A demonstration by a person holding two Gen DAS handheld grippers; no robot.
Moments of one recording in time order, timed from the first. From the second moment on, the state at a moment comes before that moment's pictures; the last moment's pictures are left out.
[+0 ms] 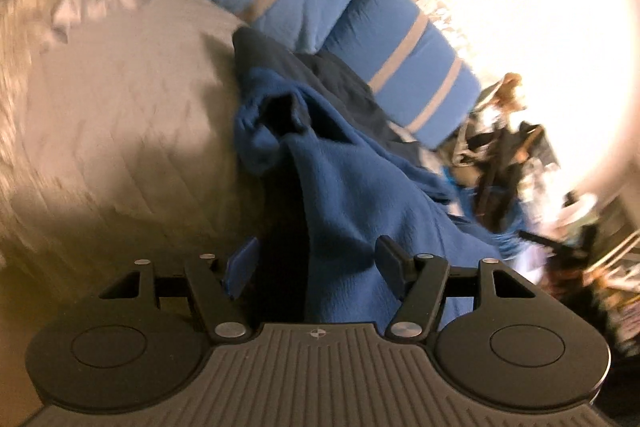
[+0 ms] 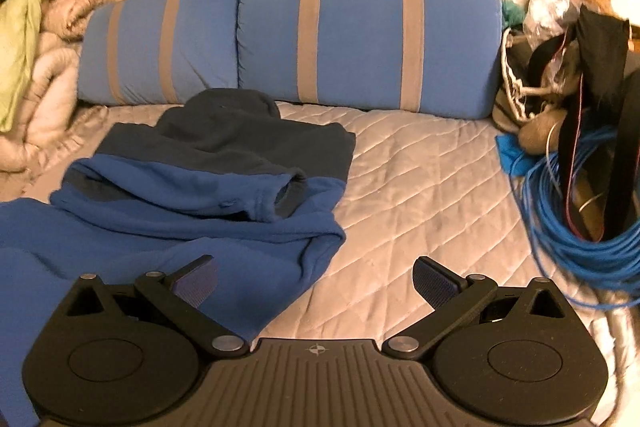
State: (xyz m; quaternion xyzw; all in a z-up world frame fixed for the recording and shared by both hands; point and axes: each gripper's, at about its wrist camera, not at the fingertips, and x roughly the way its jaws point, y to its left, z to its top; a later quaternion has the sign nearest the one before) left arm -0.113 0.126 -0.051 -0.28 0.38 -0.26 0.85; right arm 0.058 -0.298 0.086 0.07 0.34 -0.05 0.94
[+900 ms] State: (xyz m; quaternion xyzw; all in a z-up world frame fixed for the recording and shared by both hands) left arm -0.111 0.126 -0.068 -0.31 0.40 -0.31 0.80; right arm -0.060 -0.283 0.016 0.18 0.36 0.05 0.92
